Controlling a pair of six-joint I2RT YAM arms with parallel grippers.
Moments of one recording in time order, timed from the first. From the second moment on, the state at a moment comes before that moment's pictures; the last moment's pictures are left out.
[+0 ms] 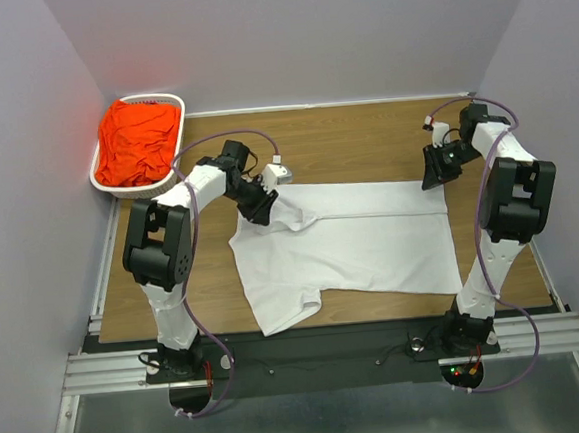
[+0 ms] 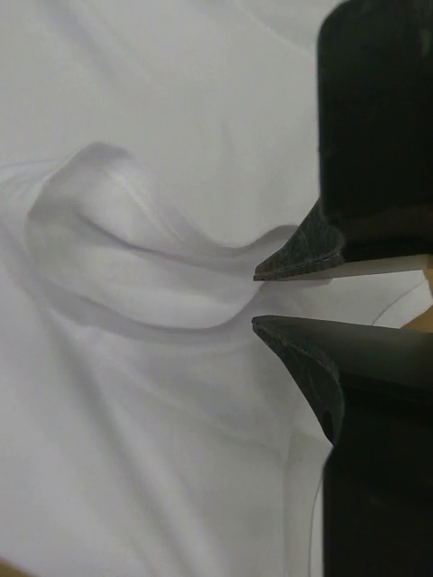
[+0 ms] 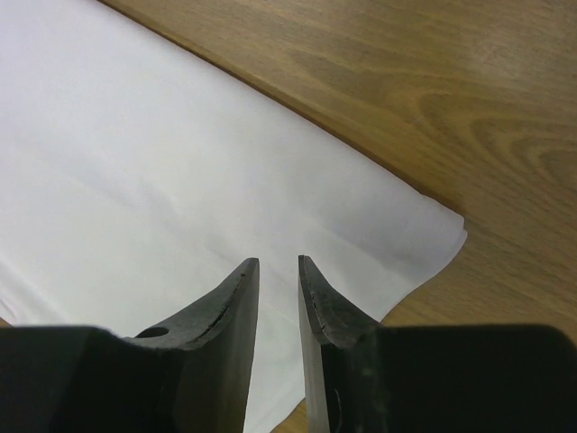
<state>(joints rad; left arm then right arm) -0.35 1.91 1.39 -0.71 0.56 0.65 -0.24 2.03 1.62 -0.96 -0.51 -0.48</state>
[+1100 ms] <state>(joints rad) -0.63 1.95 1.38 -0.59 0.49 0.56 -0.20 2.06 1.60 -0.97 -0.53 -0.47</state>
